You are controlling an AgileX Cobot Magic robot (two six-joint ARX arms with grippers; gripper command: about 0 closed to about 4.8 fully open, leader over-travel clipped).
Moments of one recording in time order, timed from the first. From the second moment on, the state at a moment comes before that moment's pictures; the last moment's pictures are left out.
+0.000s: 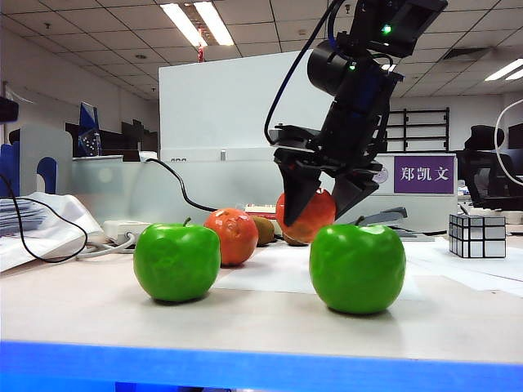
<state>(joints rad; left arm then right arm) -0.29 0.00 0.02 -0.07 0.67 0.01 0.44 1.97 1.55 -0.60 -0.13 -0.12</state>
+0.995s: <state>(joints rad) -0.29 0.00 0.02 -0.07 0.67 0.01 0.47 2.04 1.55 -0.56 -0.20 -0.13</state>
